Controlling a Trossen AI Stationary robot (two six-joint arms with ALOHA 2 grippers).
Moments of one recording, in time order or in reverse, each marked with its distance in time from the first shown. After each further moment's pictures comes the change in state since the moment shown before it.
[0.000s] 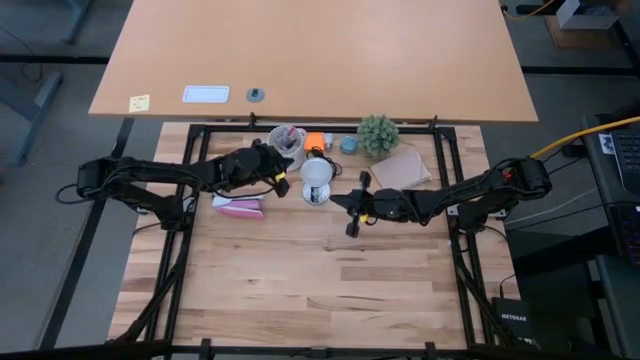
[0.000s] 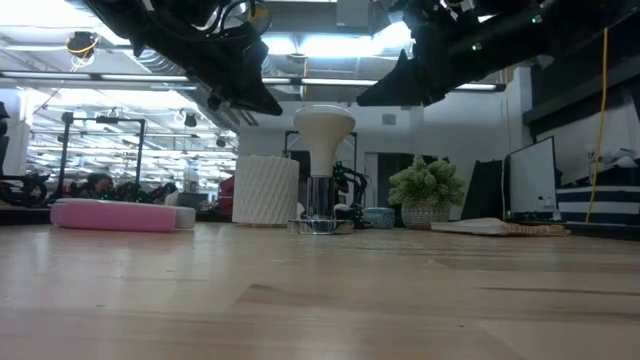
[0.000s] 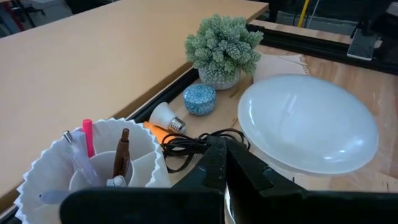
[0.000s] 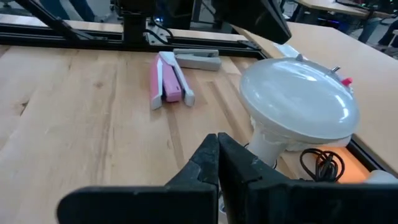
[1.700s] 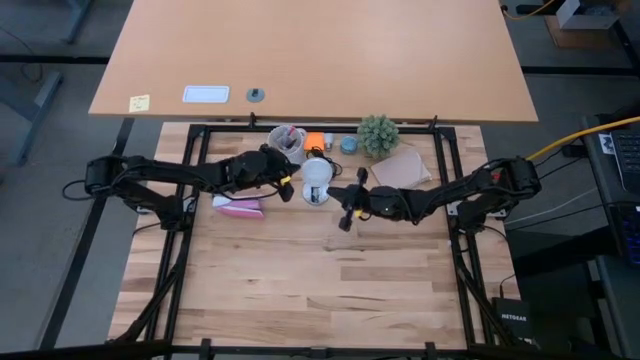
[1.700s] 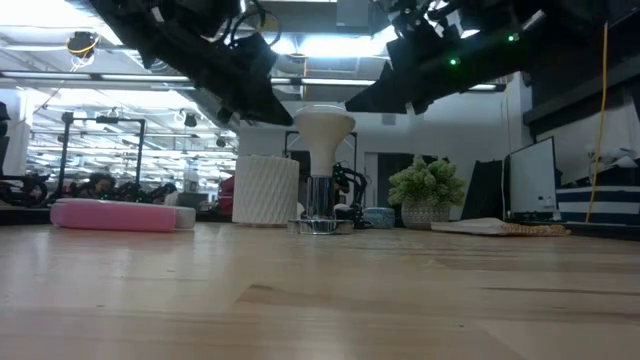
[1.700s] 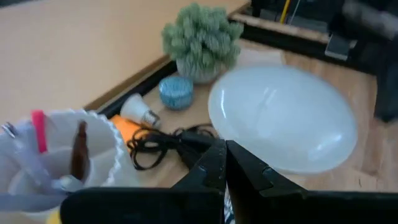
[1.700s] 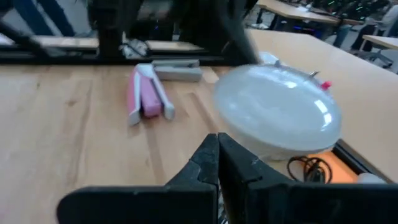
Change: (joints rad) left arm -0.011 0.071 0.000 0.069 0.068 -0.051; right arm -0.043 0.092 -0.001 0.157 0.037 -0.003
